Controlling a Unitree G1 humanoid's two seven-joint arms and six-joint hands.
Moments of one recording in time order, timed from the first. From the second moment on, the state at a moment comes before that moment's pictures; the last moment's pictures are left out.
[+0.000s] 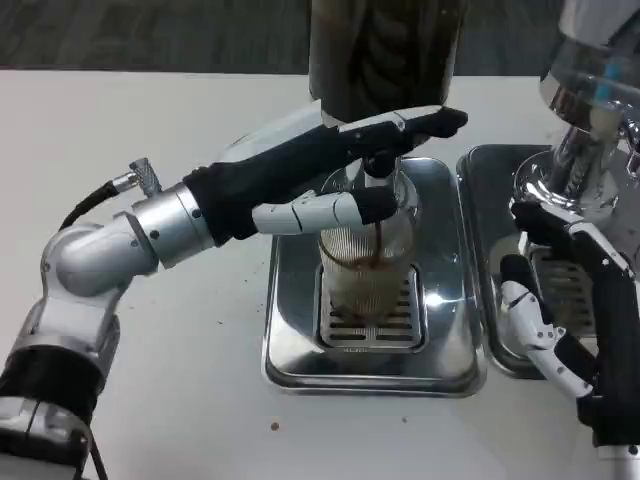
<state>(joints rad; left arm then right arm) -0.70 0.35 -0.12 0.88 -0.04 -0.89 -0.83 0.24 -0.15 0.06 0.04 -0.51 -0.51 -0.45</state>
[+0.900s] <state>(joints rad) -0.70 0.37 -0.14 0.88 -0.02 -0.93 -0.77 0.13 -0.20 0.11 0.07 -0.31 -0.39 -0.03</state>
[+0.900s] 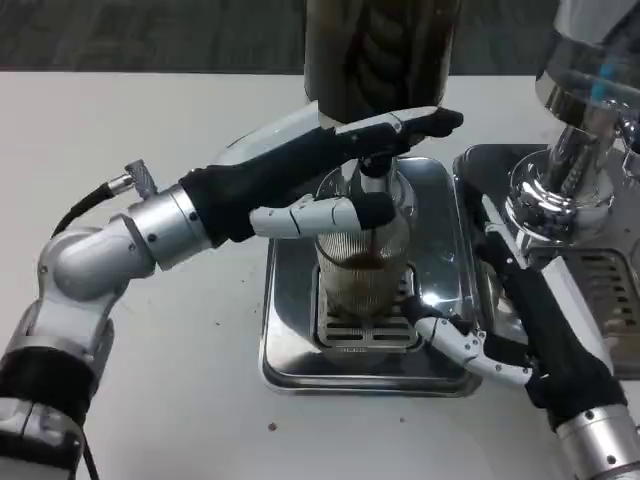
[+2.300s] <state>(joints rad) -0.66 0.41 -0.14 0.80 0.00 -0.91 -0.76 -0.07 -0.13 0.16 0.38 -0.33 -0.43 -0.07</state>
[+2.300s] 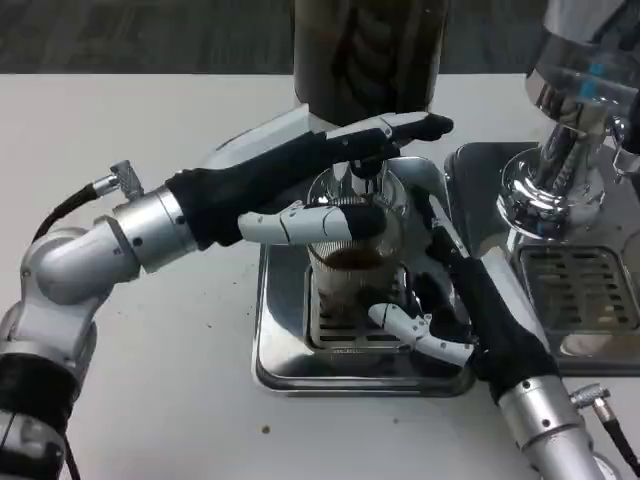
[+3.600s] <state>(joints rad) -0.62 0.42 -0.13 0.77 -0.06 -0.87 -0.75 -0.20 -0.11 0.17 0.58 -0.32 -0.52 -0.09</state>
